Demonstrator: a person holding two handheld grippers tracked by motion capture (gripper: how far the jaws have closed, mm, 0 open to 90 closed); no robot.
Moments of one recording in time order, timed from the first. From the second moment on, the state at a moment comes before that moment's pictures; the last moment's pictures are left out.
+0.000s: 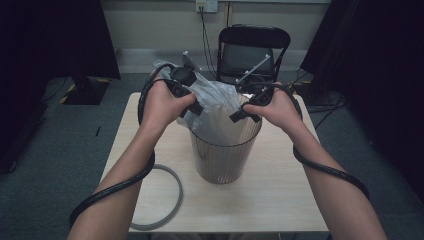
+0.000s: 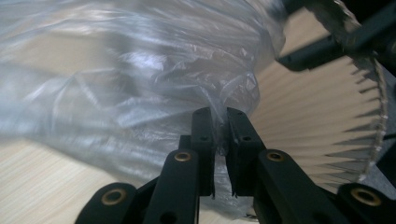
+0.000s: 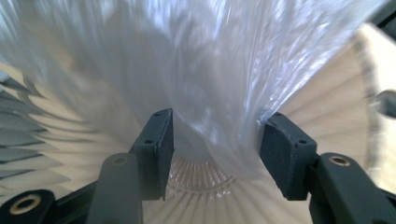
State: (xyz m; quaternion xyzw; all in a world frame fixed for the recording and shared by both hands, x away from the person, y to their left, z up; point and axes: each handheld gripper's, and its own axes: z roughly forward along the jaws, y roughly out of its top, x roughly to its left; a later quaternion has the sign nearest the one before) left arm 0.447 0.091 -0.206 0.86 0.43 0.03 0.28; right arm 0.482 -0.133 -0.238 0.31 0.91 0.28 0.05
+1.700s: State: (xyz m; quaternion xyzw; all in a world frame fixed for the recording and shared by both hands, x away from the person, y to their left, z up) left arm 0.453 0.079 -0.234 0.85 0.43 0.02 0.30; right arm 0.489 -0.121 -0.225 0.32 0.90 0.29 0.10
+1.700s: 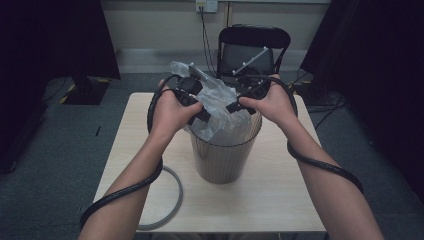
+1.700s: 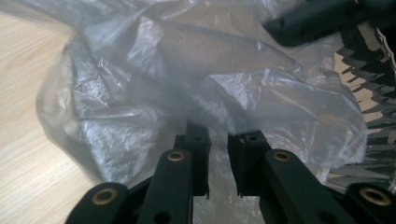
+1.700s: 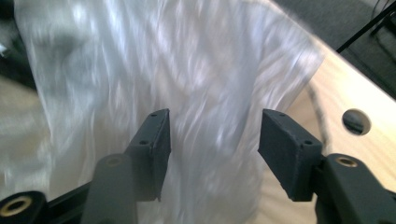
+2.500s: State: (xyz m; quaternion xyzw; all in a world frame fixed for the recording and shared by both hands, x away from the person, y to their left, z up) left arm 0.439 0.106 -0.213 0.84 0.44 0.05 0.32; right arm 0.488 -0.146 -0.223 0.33 0.91 0.26 0.09
